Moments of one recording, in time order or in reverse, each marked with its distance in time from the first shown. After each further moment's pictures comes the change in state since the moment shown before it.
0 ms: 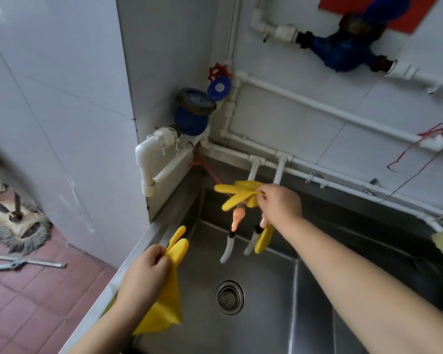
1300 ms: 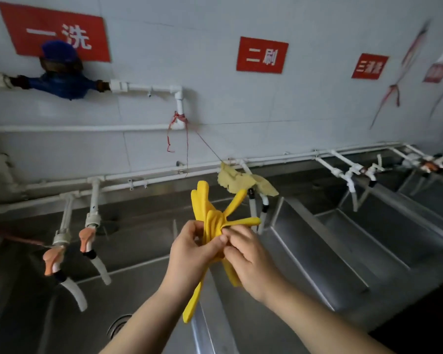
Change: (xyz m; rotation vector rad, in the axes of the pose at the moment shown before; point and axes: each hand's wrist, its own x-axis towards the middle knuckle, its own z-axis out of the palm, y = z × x) left_hand -0.240 0.217 0.212 -0.439 -0.688 0.636; right_hand -0.346 0.134 -0.185 0.489 0.238 0.411
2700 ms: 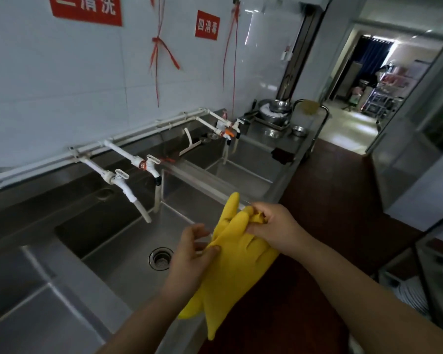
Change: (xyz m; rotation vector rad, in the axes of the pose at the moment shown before) left_hand 0.092 -0.010 0.709 -0.068 -0.740 -0.021; right_hand -0.090 0.495 -0.542 0.010 0.292 0.510
